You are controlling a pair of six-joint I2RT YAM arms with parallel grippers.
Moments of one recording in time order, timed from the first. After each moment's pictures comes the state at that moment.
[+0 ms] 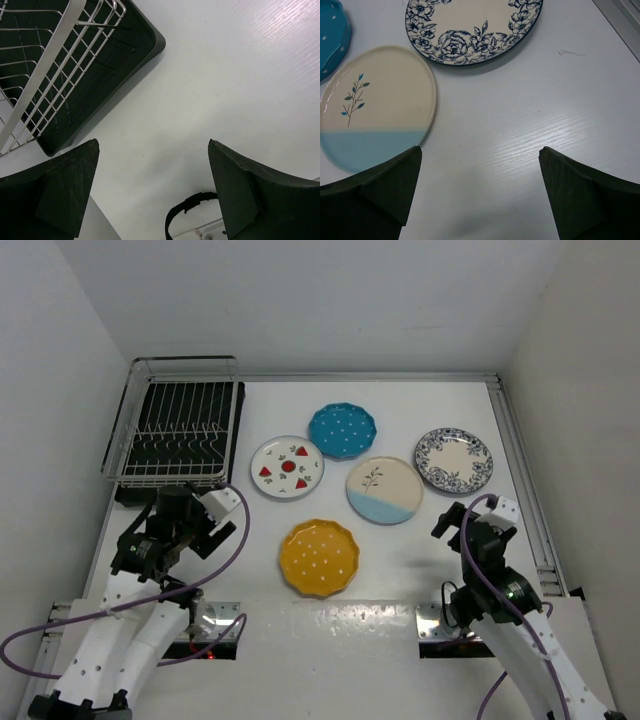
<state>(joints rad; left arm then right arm) -0.22 0.58 0.65 -0.86 -0.03 0.62 0.41 0.18 0.26 -0.63 0.63 0.56</state>
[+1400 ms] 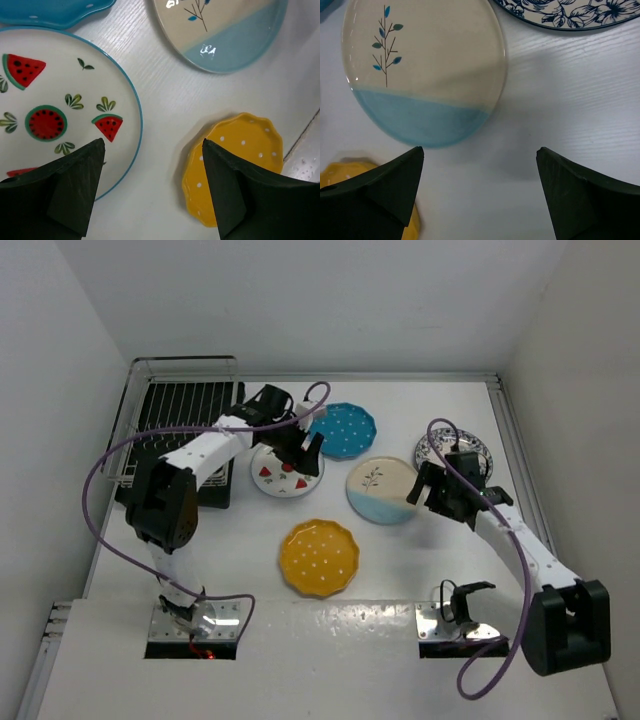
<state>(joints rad) -0.44 1.81 1.47 -0.64 0.51 0.17 0.17 1.08 0.63 -0.49 0.05 0.51</state>
